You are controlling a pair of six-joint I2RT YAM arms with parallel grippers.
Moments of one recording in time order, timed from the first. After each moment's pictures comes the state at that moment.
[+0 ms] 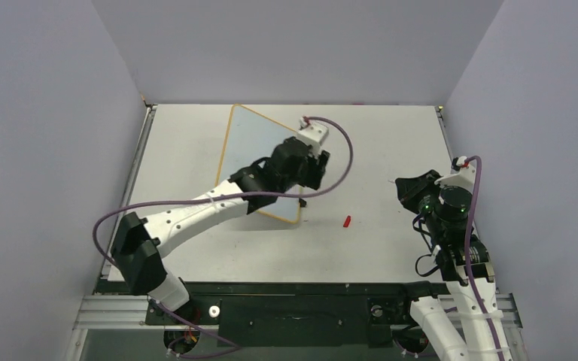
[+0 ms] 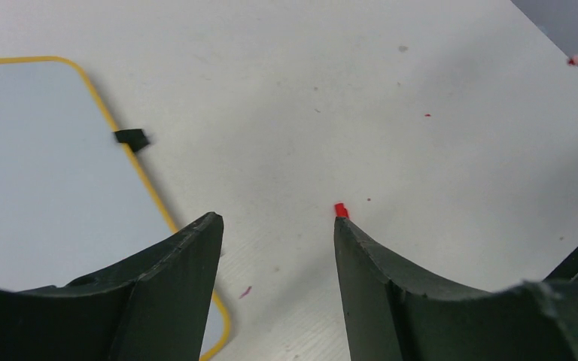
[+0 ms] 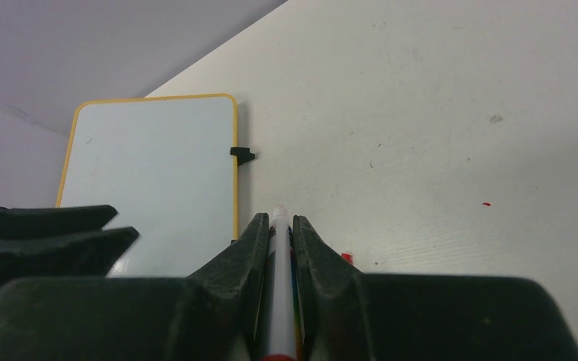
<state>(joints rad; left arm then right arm) -1.01 1.62 1.38 -0.21 -0.29 -0.24 0.12 0.59 0.82 -0.53 0.04 0.63</state>
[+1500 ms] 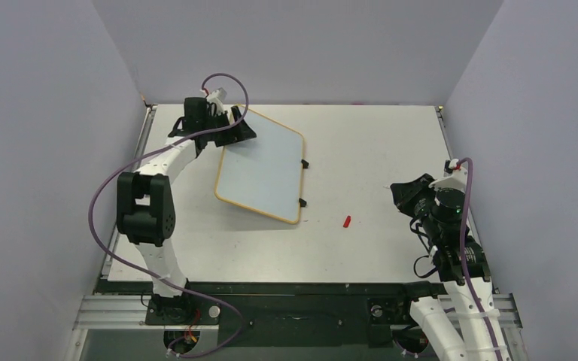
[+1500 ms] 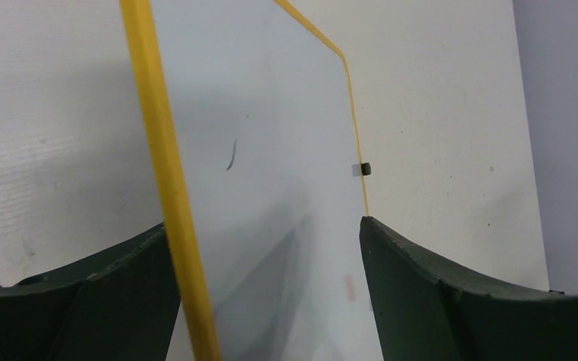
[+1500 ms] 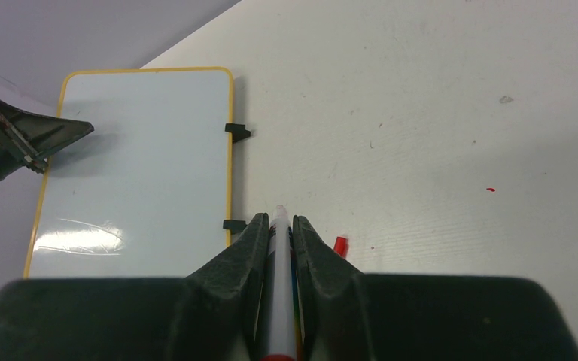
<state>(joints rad) -0.12 1.88 1.43 -0.15 0.49 -0.43 0.12 0.58 0.77 -0.53 -0.01 0.61</state>
